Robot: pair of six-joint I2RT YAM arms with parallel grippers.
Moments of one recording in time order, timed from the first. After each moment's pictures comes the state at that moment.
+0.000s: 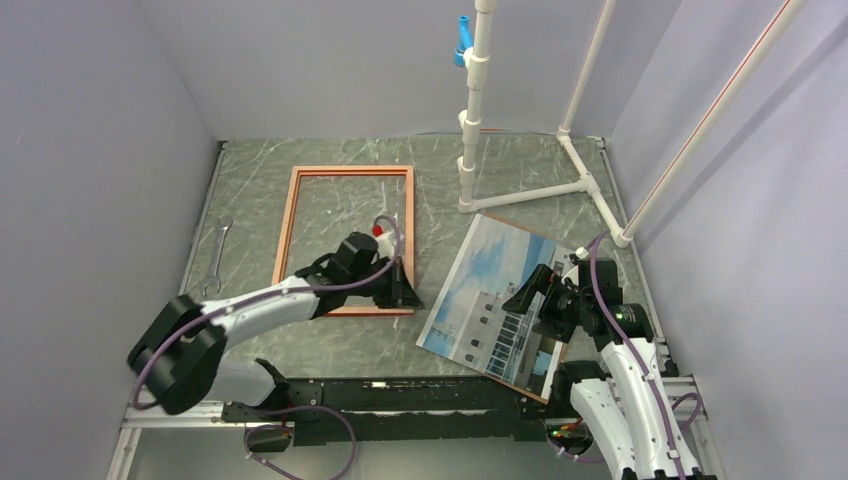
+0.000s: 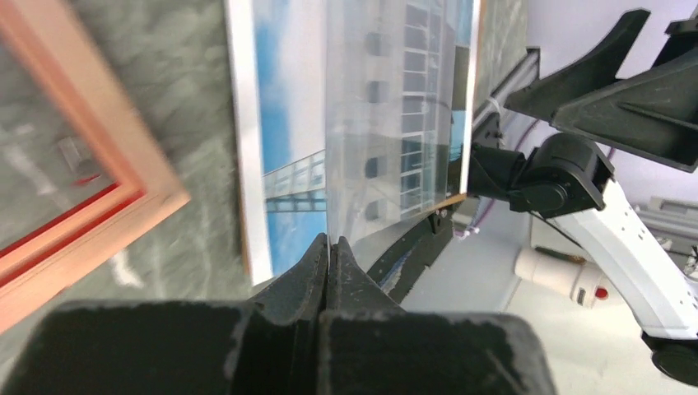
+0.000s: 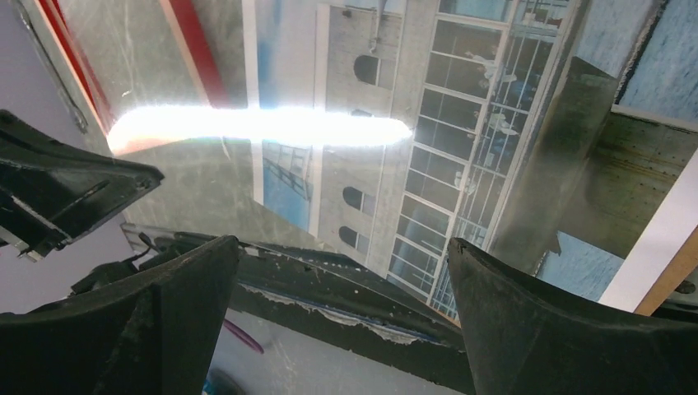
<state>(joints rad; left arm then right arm) -0.75 1.39 0.70 0.03 0.47 -0.82 0.05 0.64 0.60 -0.94 -0.40 0.64</state>
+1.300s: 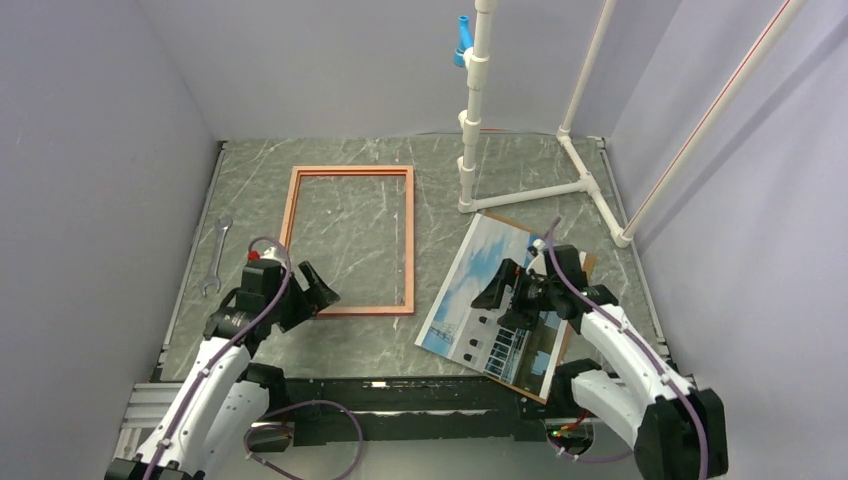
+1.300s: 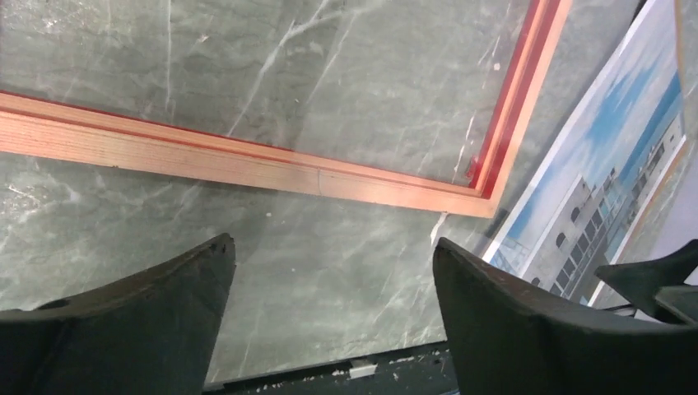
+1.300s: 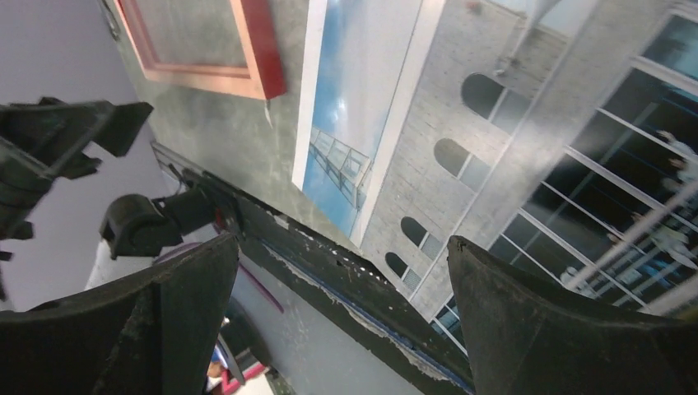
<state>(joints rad) -0.19 0.65 0.45 -0.62 0.17 -0.73 0.19 0.88 0.48 -0.53 -0.60 0.70</state>
